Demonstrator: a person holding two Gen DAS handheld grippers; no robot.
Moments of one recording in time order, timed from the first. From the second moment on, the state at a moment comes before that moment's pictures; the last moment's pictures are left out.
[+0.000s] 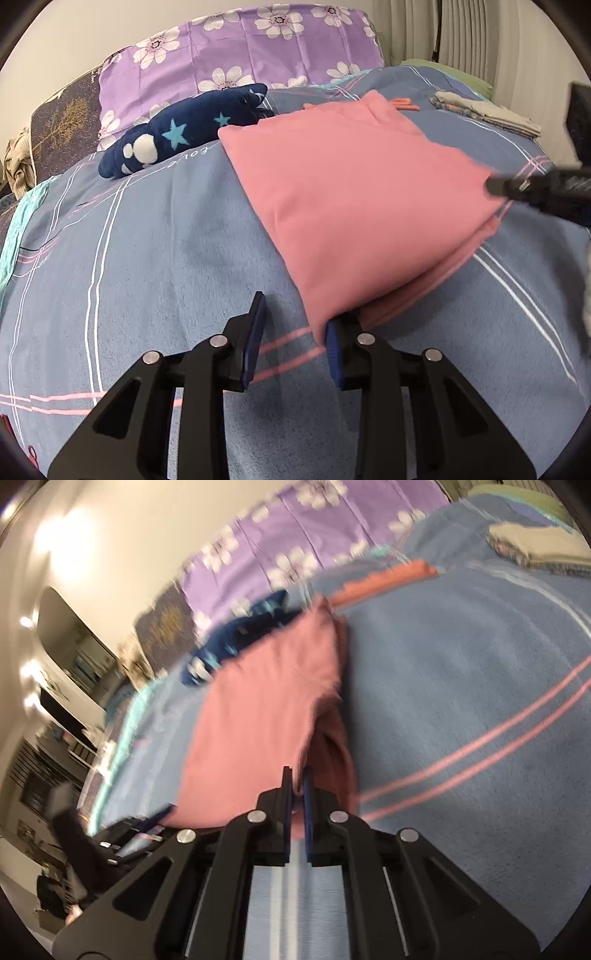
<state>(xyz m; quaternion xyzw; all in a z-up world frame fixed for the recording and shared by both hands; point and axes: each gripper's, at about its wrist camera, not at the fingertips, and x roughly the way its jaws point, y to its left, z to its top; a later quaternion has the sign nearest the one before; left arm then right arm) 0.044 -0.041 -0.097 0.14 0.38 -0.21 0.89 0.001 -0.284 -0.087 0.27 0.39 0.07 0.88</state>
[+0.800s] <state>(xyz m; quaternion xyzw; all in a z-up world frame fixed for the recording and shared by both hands) 0.057 -0.080 -0.105 0.11 0.41 -0.31 0.85 0.014 -0.263 -0.102 0.16 0.41 0.07 0.90</state>
